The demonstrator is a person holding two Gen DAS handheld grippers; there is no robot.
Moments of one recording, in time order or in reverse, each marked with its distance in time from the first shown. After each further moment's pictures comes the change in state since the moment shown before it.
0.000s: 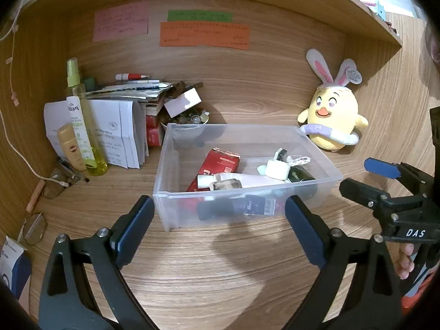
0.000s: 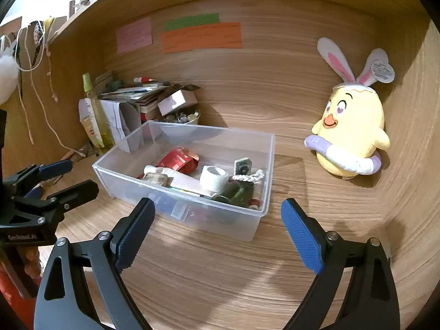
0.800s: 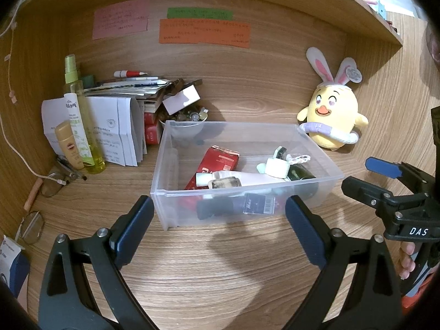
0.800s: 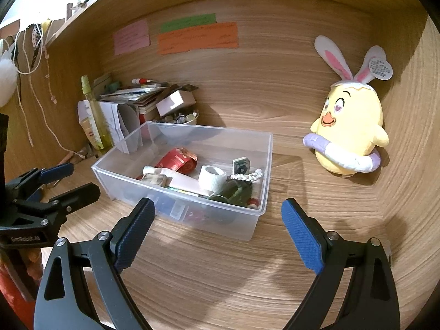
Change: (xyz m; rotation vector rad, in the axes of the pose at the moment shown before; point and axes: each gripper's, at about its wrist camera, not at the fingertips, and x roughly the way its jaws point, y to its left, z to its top) left arm 0.003 -0.001 -0.001 -0.002 0.011 -0.004; right arm 0.000 -0.001 -0.001 0.003 0.002 0.008
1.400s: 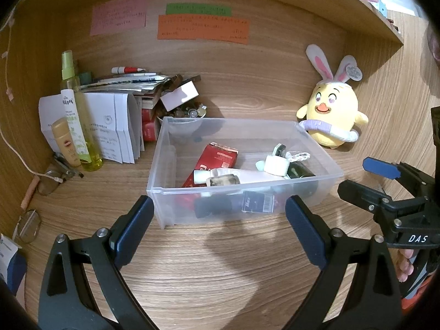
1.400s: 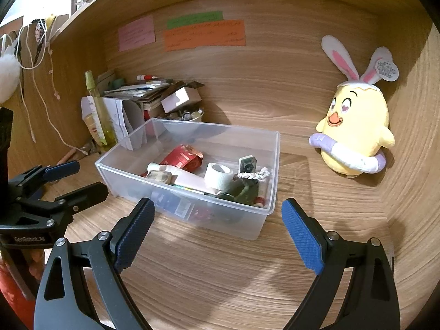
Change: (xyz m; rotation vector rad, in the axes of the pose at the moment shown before) left arm 0.005 -0.003 -0.002 -0.006 0.014 -0.008; right arm 0.003 0.005 -0.001 -0.014 0.009 0.016
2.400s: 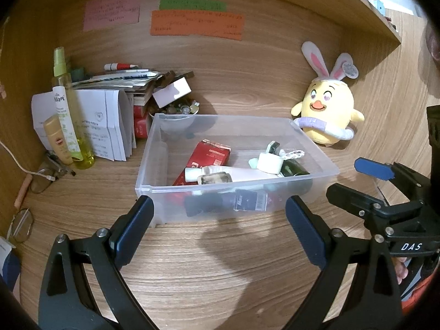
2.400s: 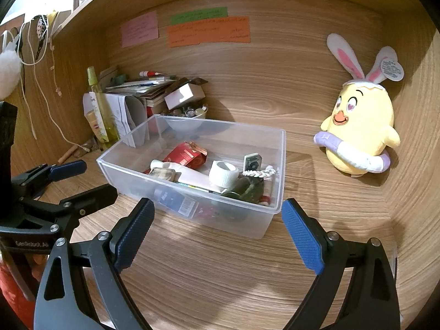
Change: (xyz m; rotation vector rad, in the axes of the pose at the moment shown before) left arm 0.005 -0.003 0.001 0.003 0.014 -0.029; right arm 0.004 0.006 -0.001 -0.006 0.010 0.004
